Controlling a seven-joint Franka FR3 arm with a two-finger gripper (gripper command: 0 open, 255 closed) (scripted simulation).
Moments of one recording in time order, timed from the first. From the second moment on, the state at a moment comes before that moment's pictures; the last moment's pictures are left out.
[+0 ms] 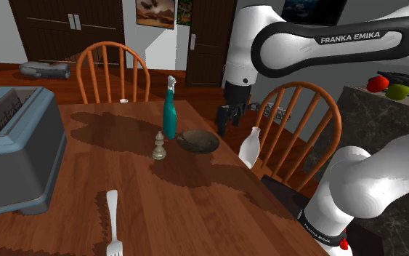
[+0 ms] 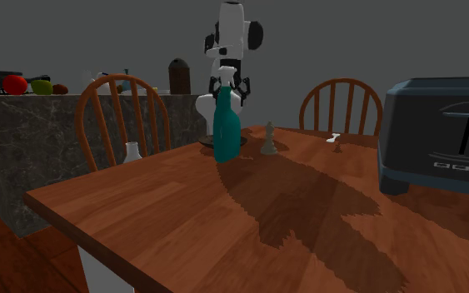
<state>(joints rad) 0.04 -0.59 0.19 -2.42 0.08 1.83 0.19</state>
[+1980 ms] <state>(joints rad) 0.04 -0.05 0.40 -2.22 -0.11 2.40 0.46</state>
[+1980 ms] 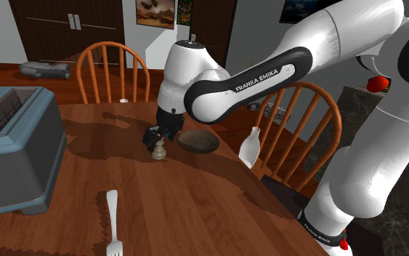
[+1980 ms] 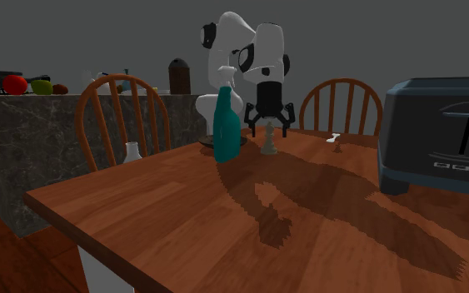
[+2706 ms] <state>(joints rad) 0.04 -0.05 0.40 -2.22 -0.11 2.40 0.46</state>
